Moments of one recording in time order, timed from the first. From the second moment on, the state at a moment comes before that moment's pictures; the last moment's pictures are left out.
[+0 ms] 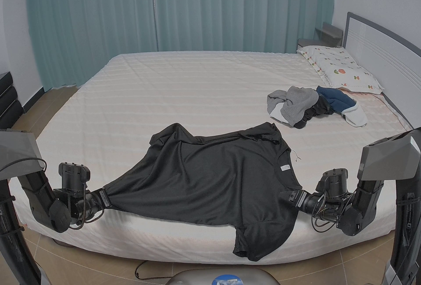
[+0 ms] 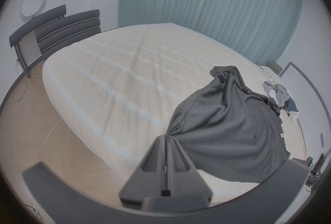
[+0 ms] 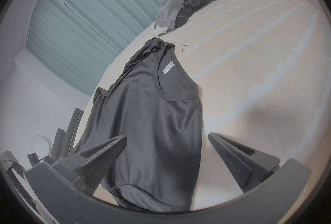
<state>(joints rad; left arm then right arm) -0.04 2.08 -0.39 -0.94 0.15 -0.48 0.29 2.35 -0.49 -1.25 0.07 0.72</state>
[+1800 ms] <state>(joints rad) 0.04 2.17 -0.49 -0.94 0.12 -0.55 0.20 2.47 -1.06 -0.88 0.06 0.55</state>
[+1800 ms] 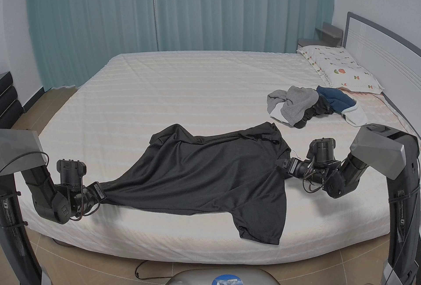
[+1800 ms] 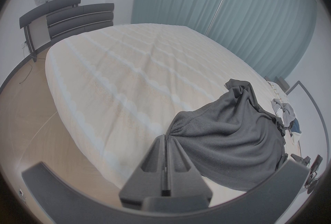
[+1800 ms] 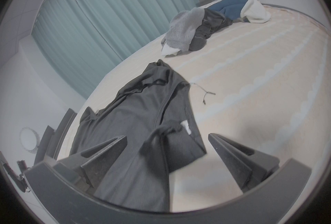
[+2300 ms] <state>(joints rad) 0.04 2.17 -0.48 -0.94 0.12 -0.55 0.28 2.29 -0.59 -0.98 0.25 0.48</state>
